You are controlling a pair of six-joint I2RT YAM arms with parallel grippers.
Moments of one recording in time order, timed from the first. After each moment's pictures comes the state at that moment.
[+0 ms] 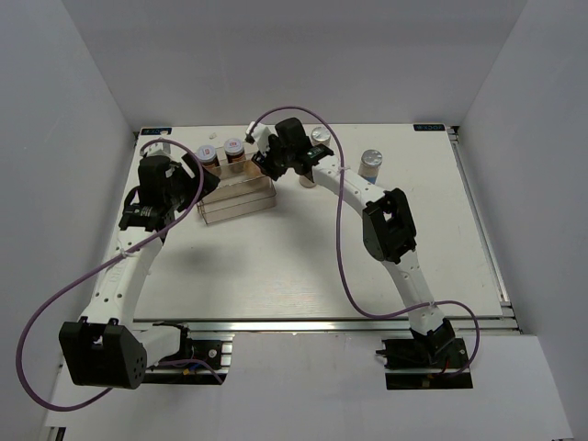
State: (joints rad) left arm -0.08 1.15 1.03 -0.37 0.09 -0.63; right arm 0.67 2.40 2.19 -0.37 -0.24 -0.46
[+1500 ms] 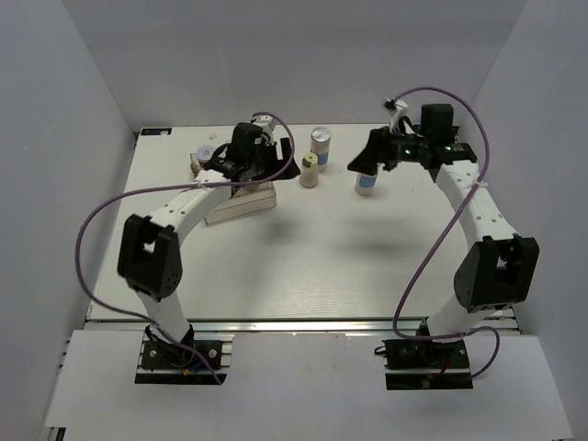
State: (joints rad) left arm -0.45 1.70 1.44 -0.27 0.17 -0.43; right arm 0.20 1.62 1.55 -0.46 -0.86 -0.02
